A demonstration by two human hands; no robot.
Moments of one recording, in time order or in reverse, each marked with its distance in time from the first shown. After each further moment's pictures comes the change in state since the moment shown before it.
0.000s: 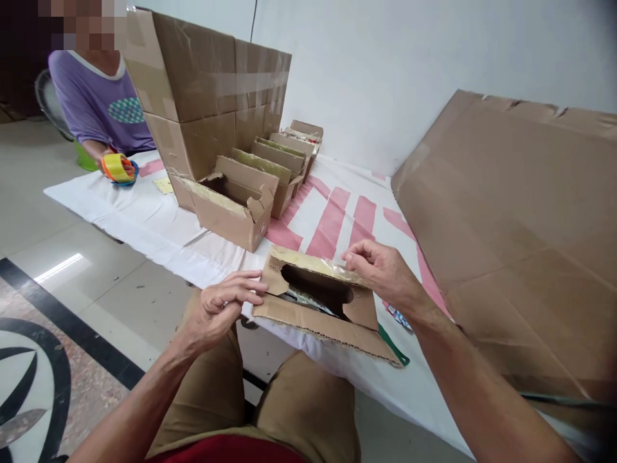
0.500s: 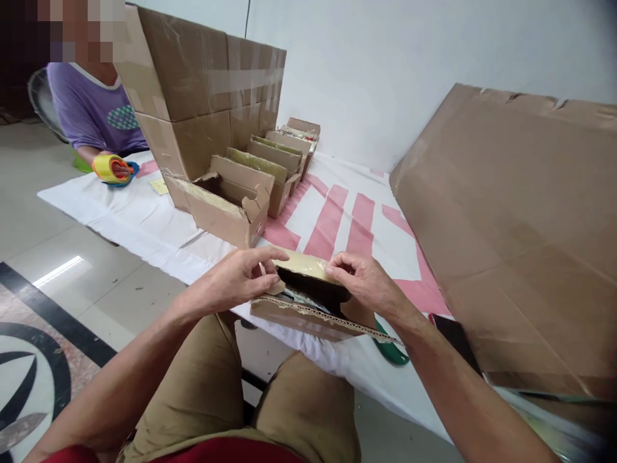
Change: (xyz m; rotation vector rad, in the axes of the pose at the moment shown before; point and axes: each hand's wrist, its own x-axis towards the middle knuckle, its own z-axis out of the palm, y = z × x) left_hand 0.084 0.036 0.001 0.300 -0.380 -0.375; right_hand -0.008 -0.006 0.019 0.087 -0.155 -0.013
